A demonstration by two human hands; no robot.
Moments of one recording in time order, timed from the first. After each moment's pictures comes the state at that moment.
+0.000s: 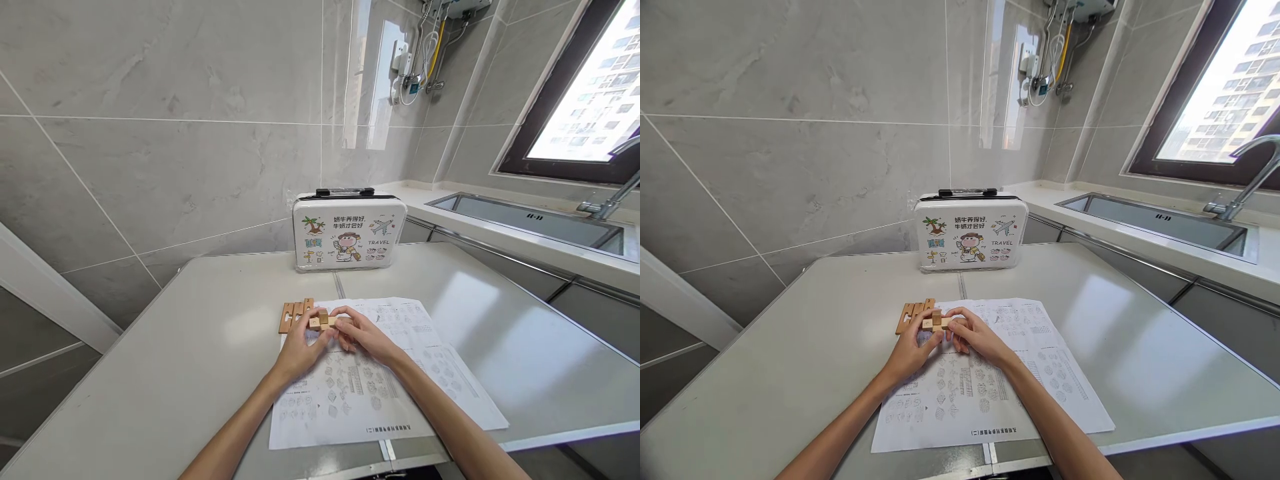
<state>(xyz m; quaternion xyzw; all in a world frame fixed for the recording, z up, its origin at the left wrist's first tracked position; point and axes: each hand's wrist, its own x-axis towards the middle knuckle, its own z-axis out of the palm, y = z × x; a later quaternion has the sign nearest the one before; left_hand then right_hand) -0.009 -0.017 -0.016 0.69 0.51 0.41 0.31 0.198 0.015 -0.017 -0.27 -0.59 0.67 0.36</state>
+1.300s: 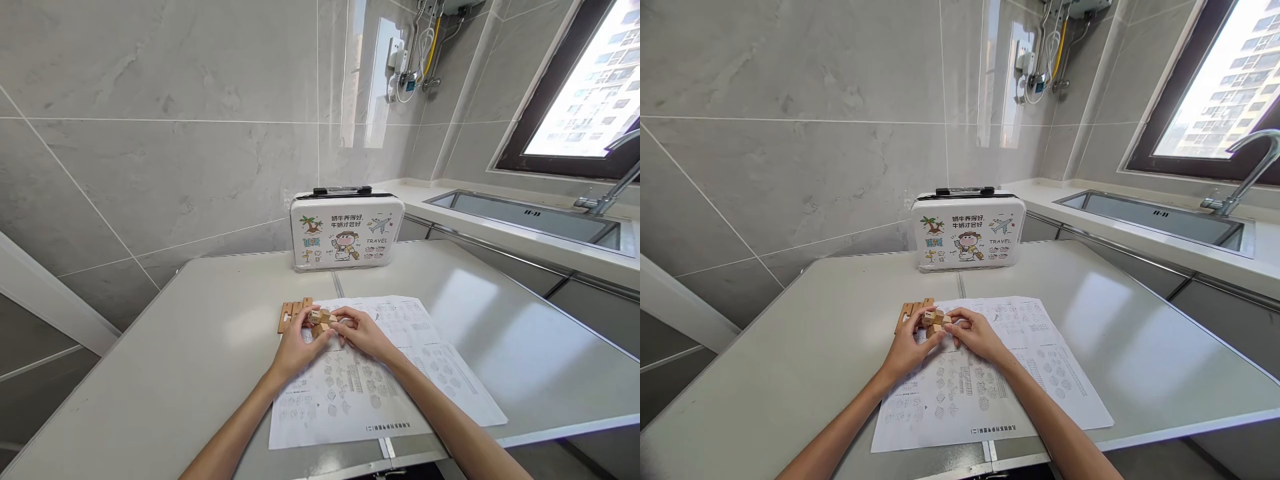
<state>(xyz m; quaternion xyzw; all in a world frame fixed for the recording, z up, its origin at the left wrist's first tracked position) -0.009 -0.013 -0.016 0.67 0.53 0.41 0.32 0.196 0.020 -0.029 -0.38 -0.65 0.54 0.37</state>
